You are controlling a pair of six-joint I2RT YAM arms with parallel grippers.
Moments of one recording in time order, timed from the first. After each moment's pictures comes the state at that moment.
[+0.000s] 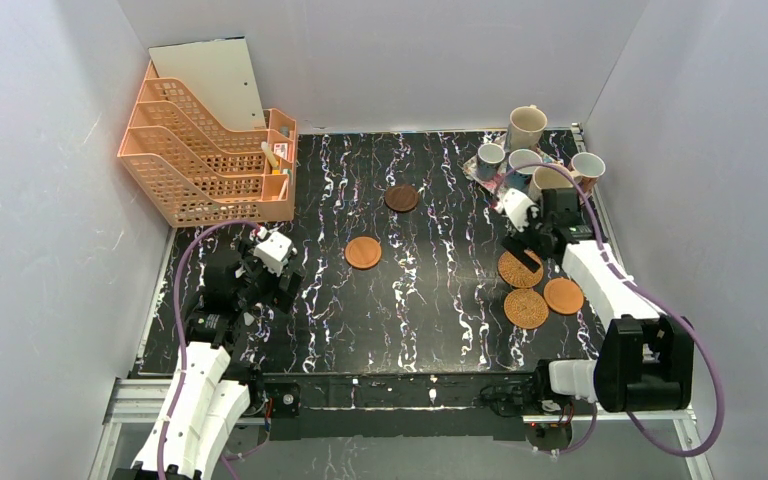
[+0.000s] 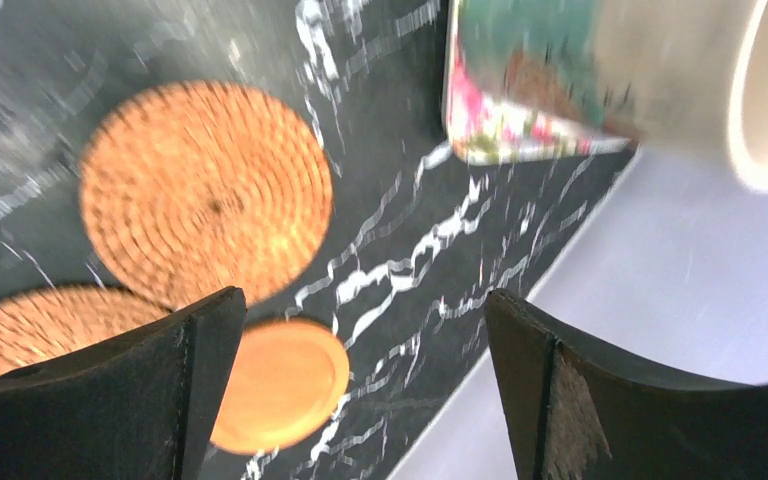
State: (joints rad) left arm -0.09 0.61 0.47 -0.43 0.32 0.37; right arm 0.12 1.29 0.86 -0.47 0.04 -0.80
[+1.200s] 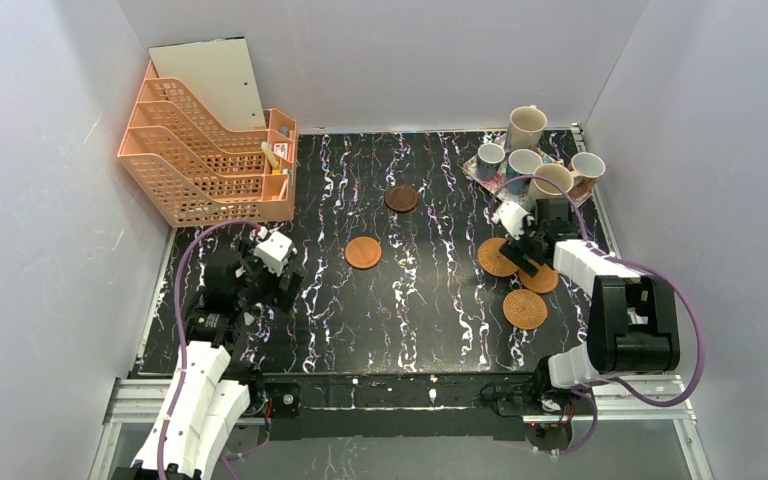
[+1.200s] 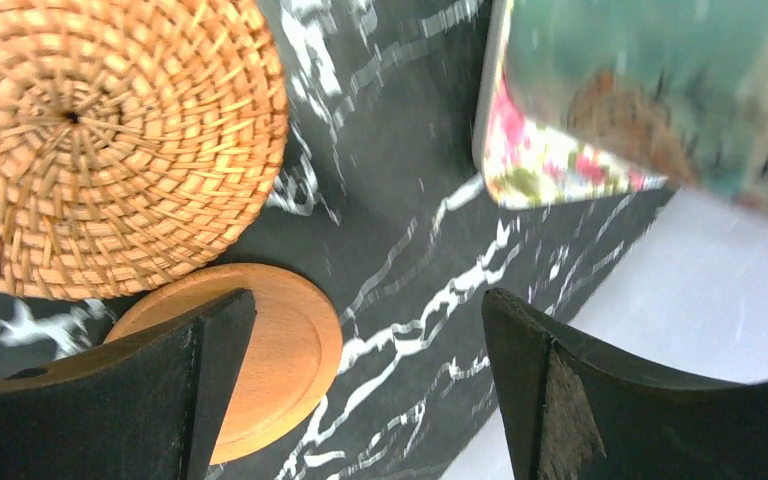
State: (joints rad) left arm -0.09 0.62 0.47 -0.43 0.32 0.38; right arm -0.01 1.45 0.72 -0.23 0.02 -0.91
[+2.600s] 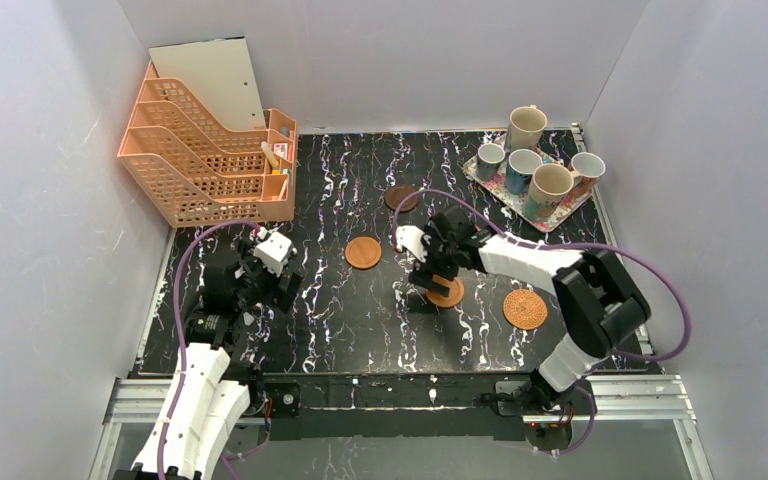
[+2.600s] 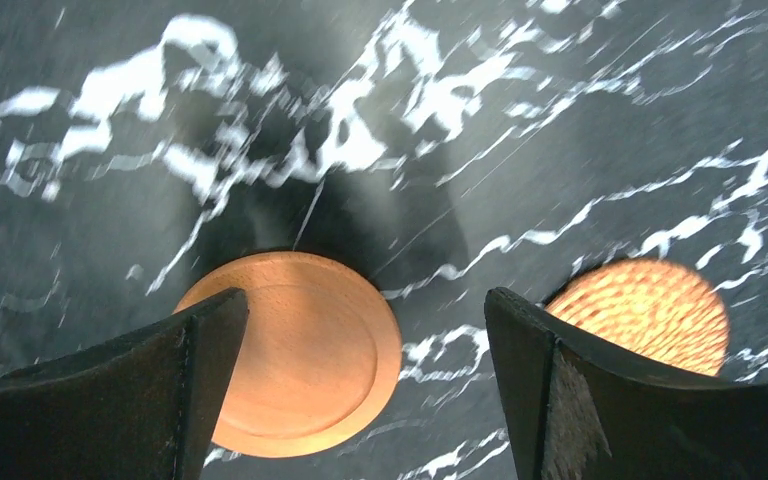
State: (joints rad) left arm -0.09 0.61 0.47 -0.43 0.32 0.38; right arm 0.66 1.59 0.90 -0.38 -0.22 -0.68
